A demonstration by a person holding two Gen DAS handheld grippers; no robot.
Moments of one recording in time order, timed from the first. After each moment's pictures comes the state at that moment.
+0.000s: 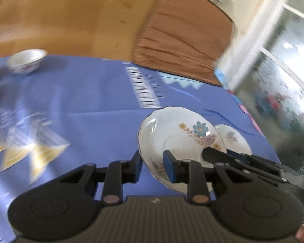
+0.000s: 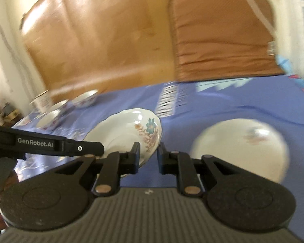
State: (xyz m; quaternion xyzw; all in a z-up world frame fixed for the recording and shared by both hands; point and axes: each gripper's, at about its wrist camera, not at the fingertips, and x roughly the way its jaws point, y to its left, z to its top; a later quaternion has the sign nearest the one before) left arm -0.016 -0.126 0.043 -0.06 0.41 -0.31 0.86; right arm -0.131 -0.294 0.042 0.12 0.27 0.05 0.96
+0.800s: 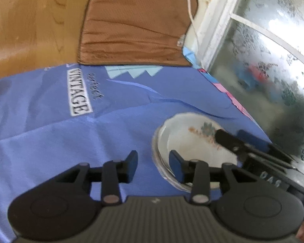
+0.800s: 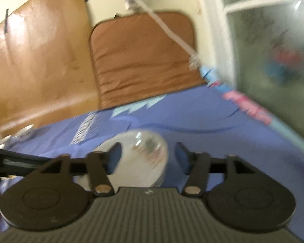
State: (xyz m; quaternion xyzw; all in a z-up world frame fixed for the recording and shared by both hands) left arm -0.029 -0.224 0.038 0.02 0.40 -0.35 0.85; right arm -0.170 -0.375 0.031 0.13 0.19 -0.12 0.97
